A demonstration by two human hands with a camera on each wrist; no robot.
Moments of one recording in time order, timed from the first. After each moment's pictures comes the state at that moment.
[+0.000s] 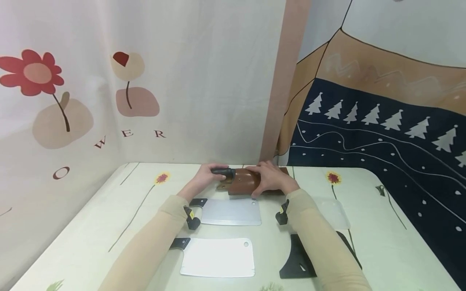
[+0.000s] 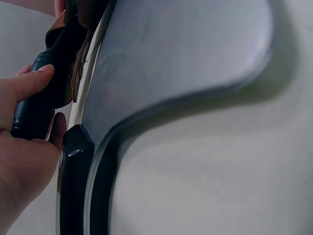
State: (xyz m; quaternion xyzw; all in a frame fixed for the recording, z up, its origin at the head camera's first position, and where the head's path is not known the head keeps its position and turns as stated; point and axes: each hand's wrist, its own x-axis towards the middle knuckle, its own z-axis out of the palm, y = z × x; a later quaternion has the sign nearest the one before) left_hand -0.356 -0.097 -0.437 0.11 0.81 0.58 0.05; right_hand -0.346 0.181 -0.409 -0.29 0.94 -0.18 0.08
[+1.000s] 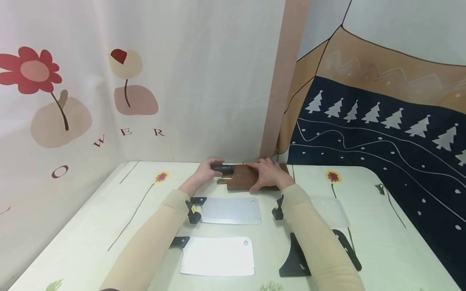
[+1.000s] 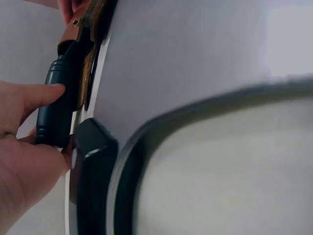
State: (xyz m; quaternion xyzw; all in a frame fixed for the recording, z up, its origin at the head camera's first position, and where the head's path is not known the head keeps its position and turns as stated) left_hand -0.370 -0.096 -0.436 0.10 0.84 0.53 0.03; right_hand -0.358 0.174 -0.415 -0.25 0.95 -0.15 0.07
